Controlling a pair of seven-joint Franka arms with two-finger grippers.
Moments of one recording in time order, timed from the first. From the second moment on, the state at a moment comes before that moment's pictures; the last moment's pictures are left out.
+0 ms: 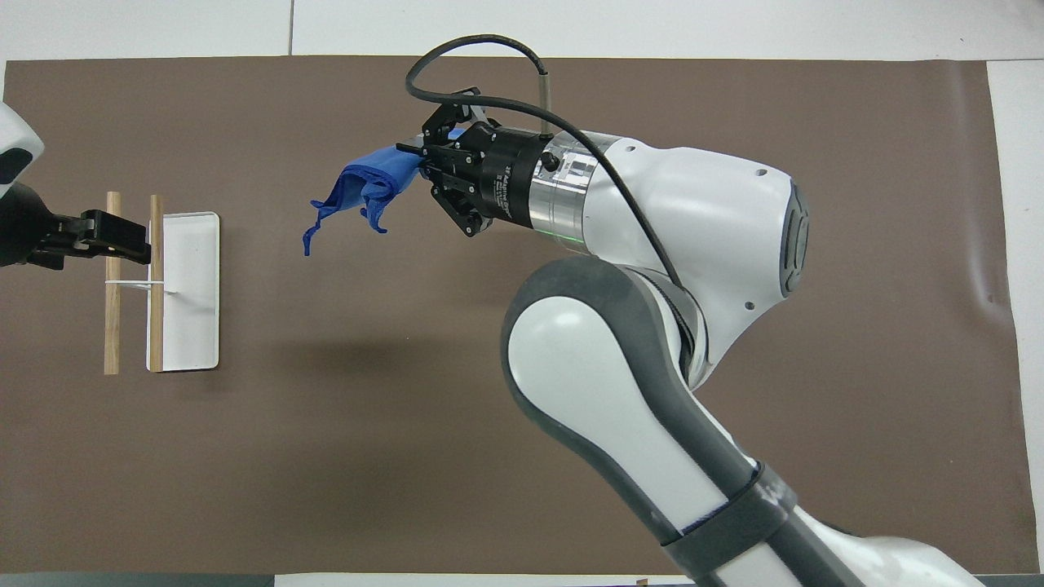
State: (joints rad) left arm -0.04 0.00 -0.01 -1.71 -0.01 1.66 -0.07; right arm 0.59 0.28 0.03 -1.59 1.02 2.65 1.09
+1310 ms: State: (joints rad) left arm -0.22 -0.08 -0.02 -1.89 -0.26 1.93 -1.56; right arm 0.70 0.29 0.03 -1.59 1.03 2.76 1.09
